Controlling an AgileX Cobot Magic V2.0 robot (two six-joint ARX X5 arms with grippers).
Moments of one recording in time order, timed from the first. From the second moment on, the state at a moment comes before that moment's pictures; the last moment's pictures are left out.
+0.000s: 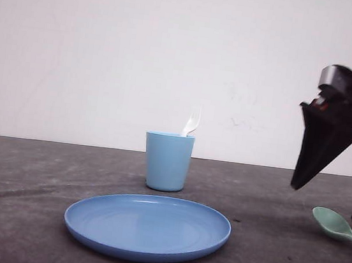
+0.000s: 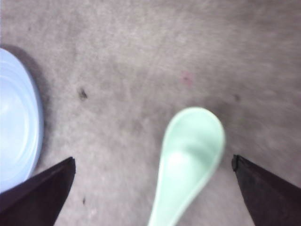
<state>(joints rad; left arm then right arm) -0.20 0.95 1.09 -0.77 0.03 -0.02 0.23 1.39 0.76 -0.50 -0.39 0.11</state>
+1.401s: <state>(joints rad) -0.19 0.79 1.09 -0.91 0.00 -0.02 0.34 1.44 0.99 -0.28 -0.43 0.16</state>
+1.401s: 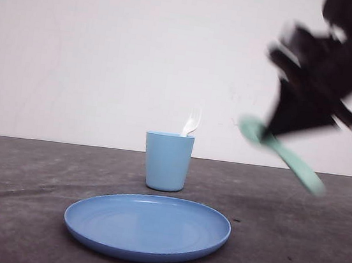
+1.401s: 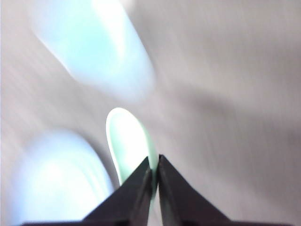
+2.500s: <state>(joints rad) -0.19 0.79 1.09 -0.93 0.00 -0.02 0.58 1.79 1.04 0.65 -0.23 -0.22</state>
